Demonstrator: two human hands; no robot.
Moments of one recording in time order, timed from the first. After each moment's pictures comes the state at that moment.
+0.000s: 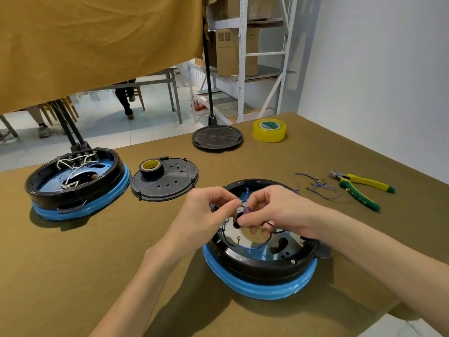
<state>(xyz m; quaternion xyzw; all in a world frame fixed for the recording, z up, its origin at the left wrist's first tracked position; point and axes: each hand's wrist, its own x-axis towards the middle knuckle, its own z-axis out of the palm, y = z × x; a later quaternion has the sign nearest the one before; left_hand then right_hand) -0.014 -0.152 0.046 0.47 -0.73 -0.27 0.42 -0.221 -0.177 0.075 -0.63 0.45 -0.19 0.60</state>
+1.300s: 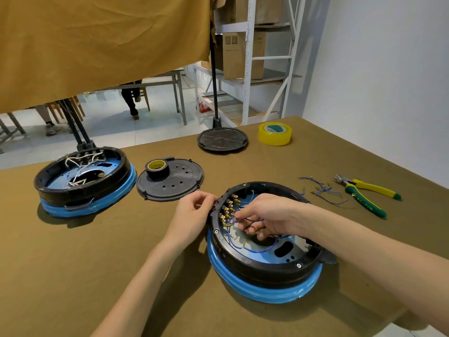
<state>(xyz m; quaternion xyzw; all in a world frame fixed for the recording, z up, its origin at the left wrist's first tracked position) 0.009 -0.175 0.012 0.59 -0.58 -0.32 0.46 -0.190 -0.203 0.059 -0.53 0.53 -0.11 0.65</state>
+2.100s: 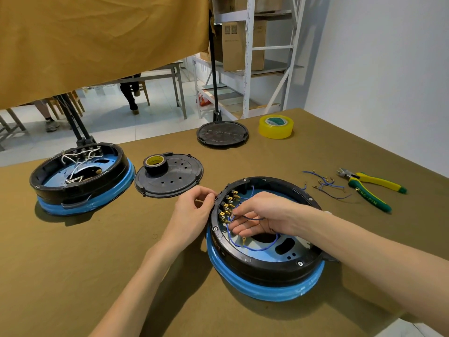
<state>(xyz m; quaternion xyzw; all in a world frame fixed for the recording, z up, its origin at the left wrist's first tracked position) 0.009 -0.178 0.003 0.59 -0.62 -0.27 0.44 -0.184 -0.209 0.041 -0.46 0.53 -0.16 0.70</state>
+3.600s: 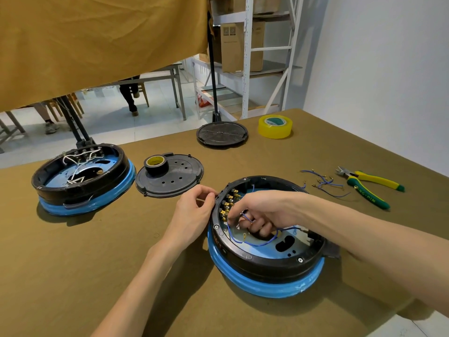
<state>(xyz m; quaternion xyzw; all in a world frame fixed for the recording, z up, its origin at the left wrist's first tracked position) 0.011 -0.178 0.001 0.59 -0.63 -0.27 0.44 -0.184 -0.224 0.047 -0.55 0.50 0.03 0.67</state>
